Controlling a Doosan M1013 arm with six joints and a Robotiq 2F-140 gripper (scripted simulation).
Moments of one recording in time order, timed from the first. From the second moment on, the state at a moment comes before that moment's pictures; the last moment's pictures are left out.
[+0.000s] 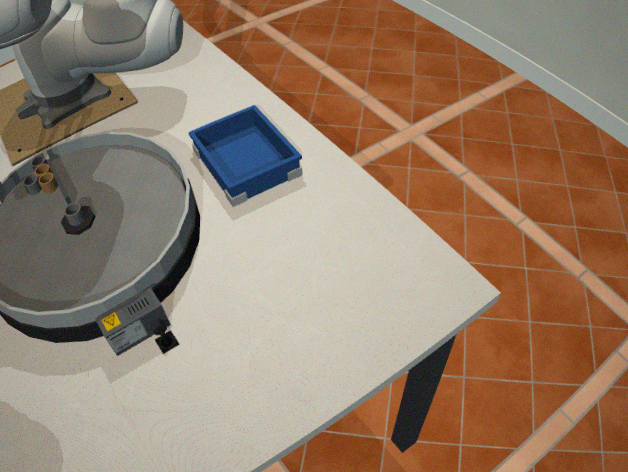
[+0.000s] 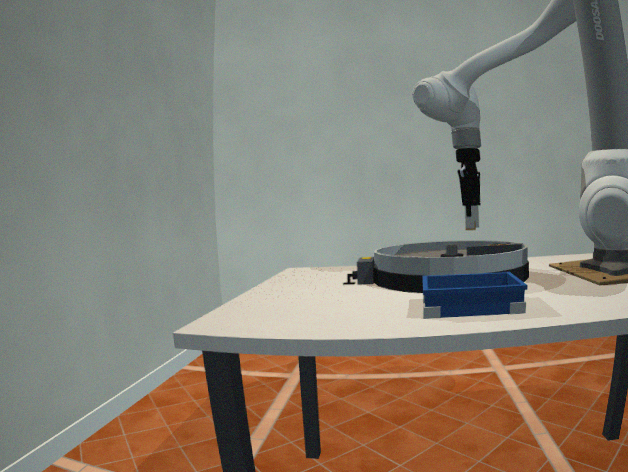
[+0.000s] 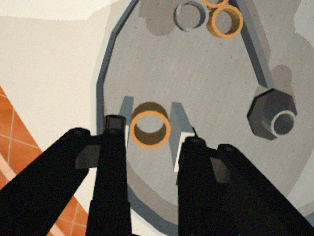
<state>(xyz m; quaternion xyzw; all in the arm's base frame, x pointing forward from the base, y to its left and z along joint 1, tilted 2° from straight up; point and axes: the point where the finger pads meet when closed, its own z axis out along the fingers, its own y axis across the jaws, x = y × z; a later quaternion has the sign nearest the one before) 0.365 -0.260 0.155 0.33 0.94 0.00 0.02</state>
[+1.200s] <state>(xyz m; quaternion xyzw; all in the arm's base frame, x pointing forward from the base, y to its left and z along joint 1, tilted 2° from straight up) 0.422 -0.053 0.156 0.33 0.95 0.01 0.02</state>
